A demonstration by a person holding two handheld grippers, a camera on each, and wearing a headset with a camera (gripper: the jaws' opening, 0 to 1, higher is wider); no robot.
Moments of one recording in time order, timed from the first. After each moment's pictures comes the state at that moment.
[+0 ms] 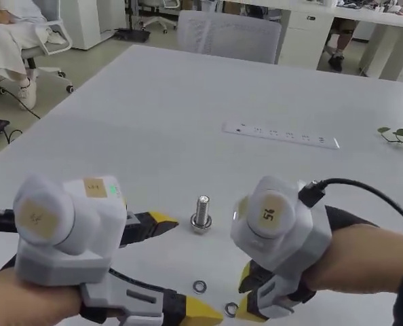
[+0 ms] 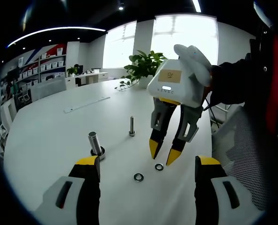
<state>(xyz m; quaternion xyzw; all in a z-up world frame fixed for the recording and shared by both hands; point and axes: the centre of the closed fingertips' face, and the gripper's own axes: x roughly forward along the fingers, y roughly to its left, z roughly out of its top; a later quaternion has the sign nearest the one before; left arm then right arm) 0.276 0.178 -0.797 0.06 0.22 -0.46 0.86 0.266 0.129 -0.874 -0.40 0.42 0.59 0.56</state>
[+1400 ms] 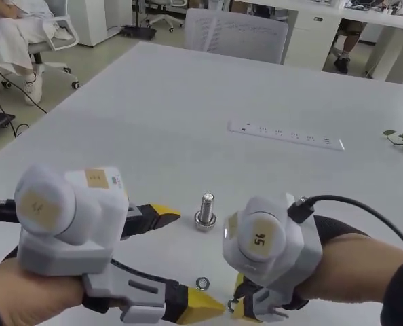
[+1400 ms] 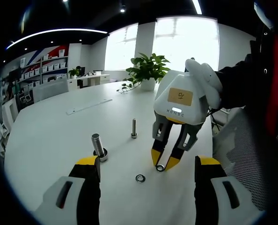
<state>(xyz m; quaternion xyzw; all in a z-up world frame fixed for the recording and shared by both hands) 0.277 0.181 -0.791 0.05 0.21 -0.46 0.86 0.264 0.132 -0.883 -0.45 0.38 0.60 0.54</state>
